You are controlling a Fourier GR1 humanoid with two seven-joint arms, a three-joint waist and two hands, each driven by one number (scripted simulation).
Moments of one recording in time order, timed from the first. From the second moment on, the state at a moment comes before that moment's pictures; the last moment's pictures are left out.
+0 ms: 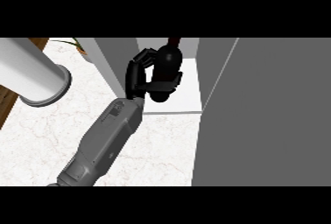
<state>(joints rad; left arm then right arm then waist) -0.82 0.00 -0.23 -0.70 0.42 0.47 -0.47 -0.10 -0.04 0.04 -2.47 -0.12 0.14 0.66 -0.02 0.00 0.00</state>
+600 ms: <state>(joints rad) -1.00 0.00 -0.16 -0.45 0.43 0.50 -0.62 -0.05 -0.03 0.05 -2.47 -0.12 0.17 0.62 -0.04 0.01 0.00</state>
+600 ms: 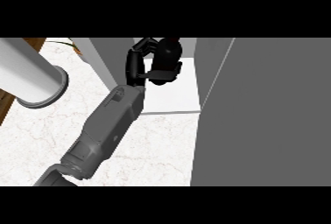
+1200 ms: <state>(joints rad) -1.11 0.00 -0.05 -0.28 0.48 0.46 -0.69 -0.03 -0.01 0.07 -2.46 -0.12 0.17 0.59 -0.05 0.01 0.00</state>
